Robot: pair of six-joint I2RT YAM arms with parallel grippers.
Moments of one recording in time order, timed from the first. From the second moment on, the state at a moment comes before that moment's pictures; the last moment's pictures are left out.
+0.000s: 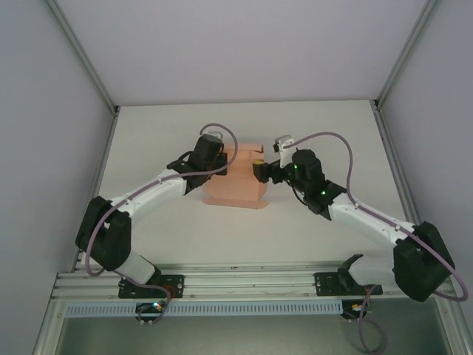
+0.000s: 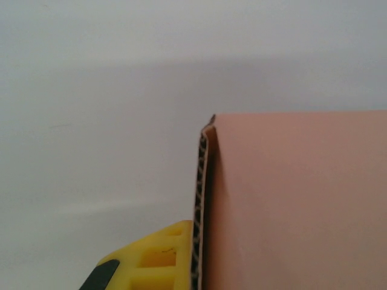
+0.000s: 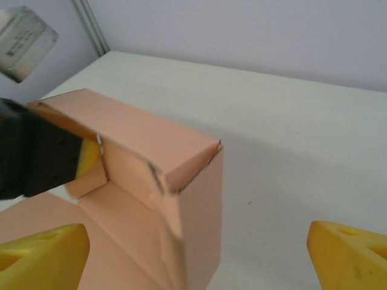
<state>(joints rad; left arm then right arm) -0.68 1.54 1.08 -0.28 -0.21 -0.43 0.55 1.28 0.77 0.17 0.03 0.15</state>
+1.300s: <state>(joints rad) -0.80 1.54 1.11 -0.28 -0.39 -0.48 0.61 1.57 0.93 0.06 0.44 0.45</state>
